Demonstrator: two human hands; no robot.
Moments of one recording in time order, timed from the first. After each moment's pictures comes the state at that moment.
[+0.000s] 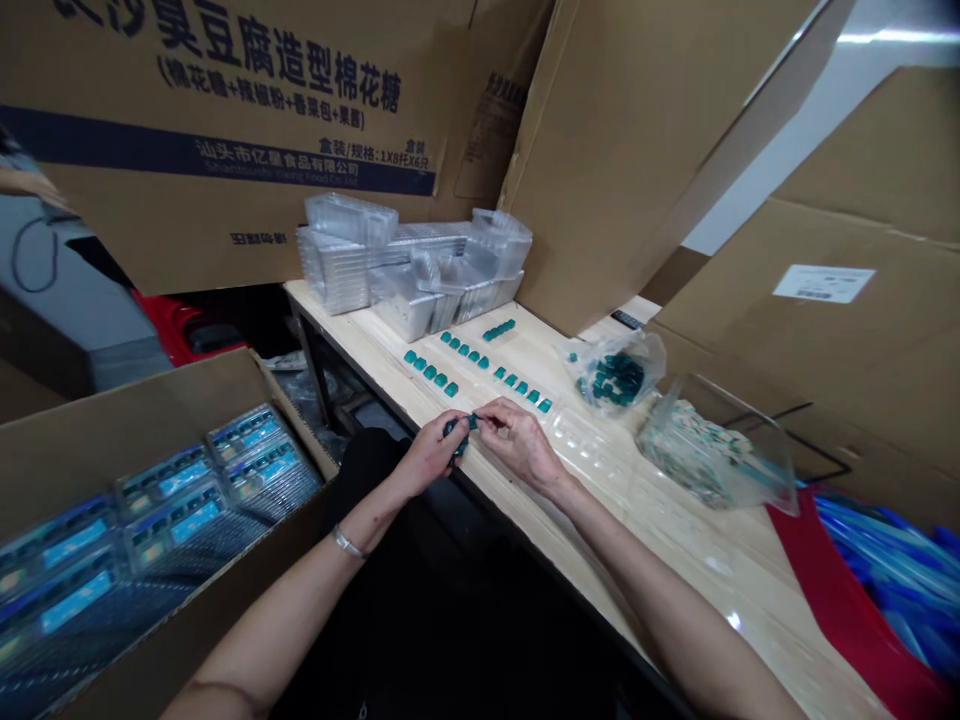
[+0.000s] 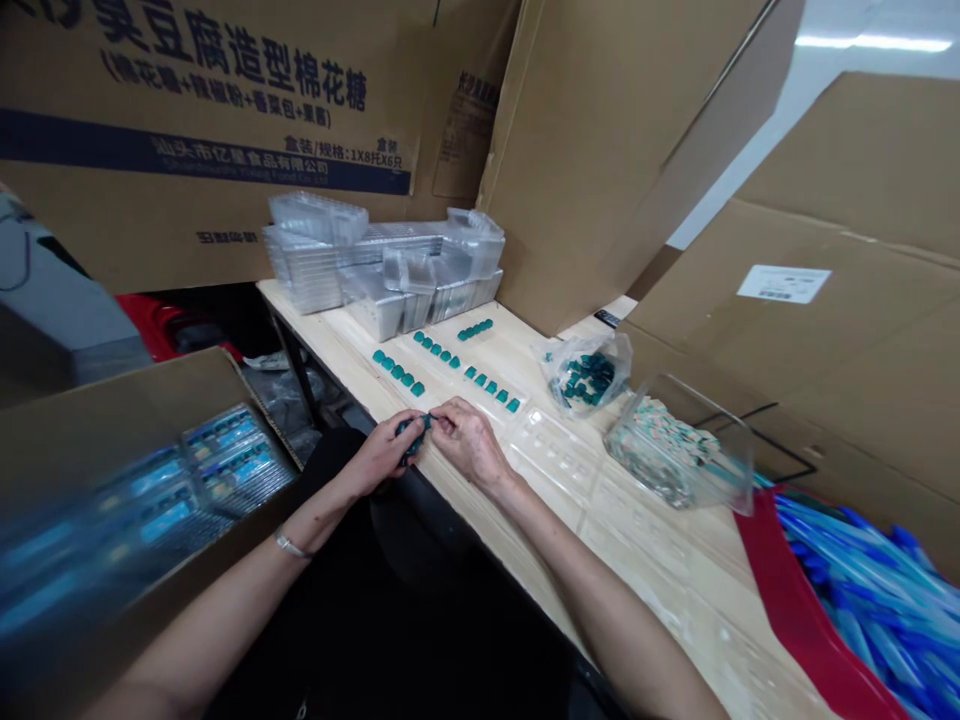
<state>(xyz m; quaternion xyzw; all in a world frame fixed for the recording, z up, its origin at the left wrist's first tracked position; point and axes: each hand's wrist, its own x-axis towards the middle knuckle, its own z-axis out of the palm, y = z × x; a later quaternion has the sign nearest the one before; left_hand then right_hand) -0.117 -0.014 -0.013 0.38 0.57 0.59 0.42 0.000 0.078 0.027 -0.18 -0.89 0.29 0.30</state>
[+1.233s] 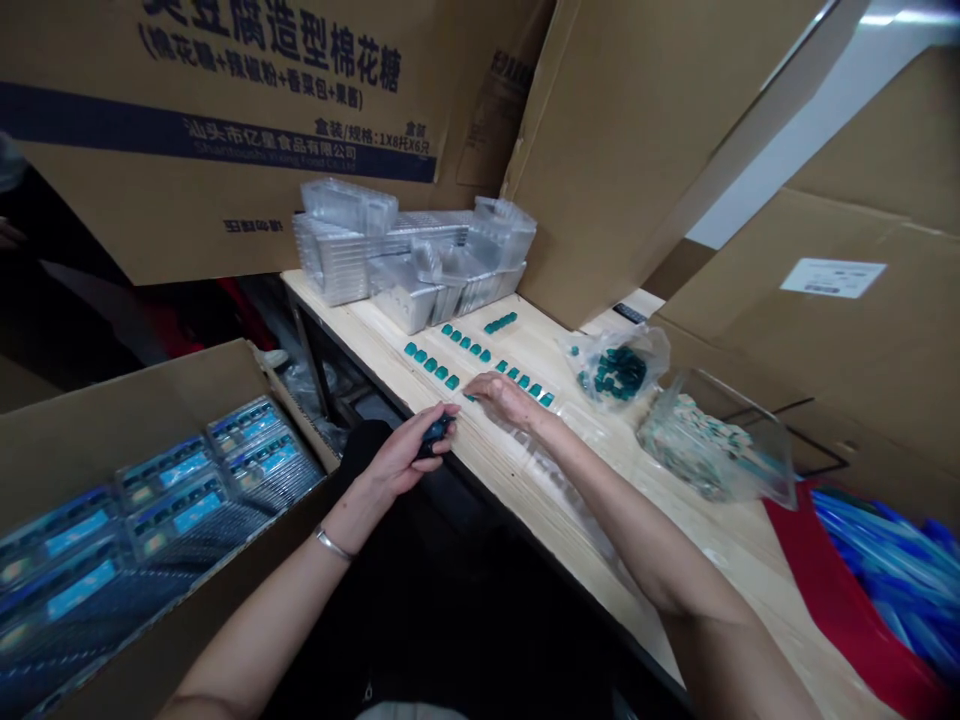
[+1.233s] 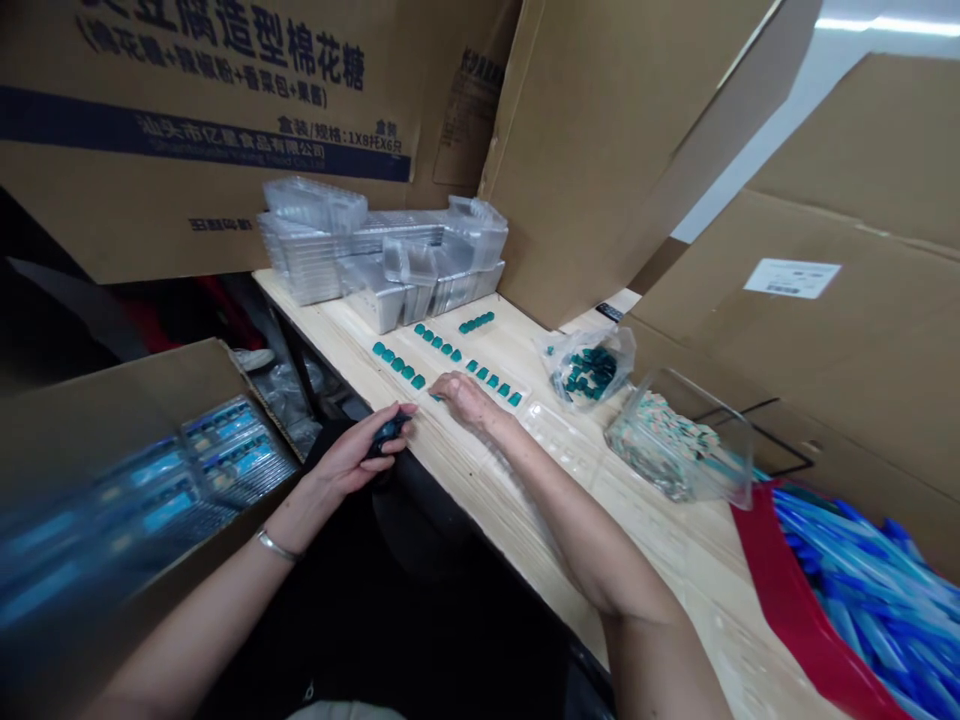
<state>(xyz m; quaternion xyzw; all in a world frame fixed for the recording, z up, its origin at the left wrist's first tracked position) -0.141 -0.034 -0.012 0.15 0.30 0.67 0.66 -0.036 0.164 -0.009 -0.02 -0.96 0.20 0.22</state>
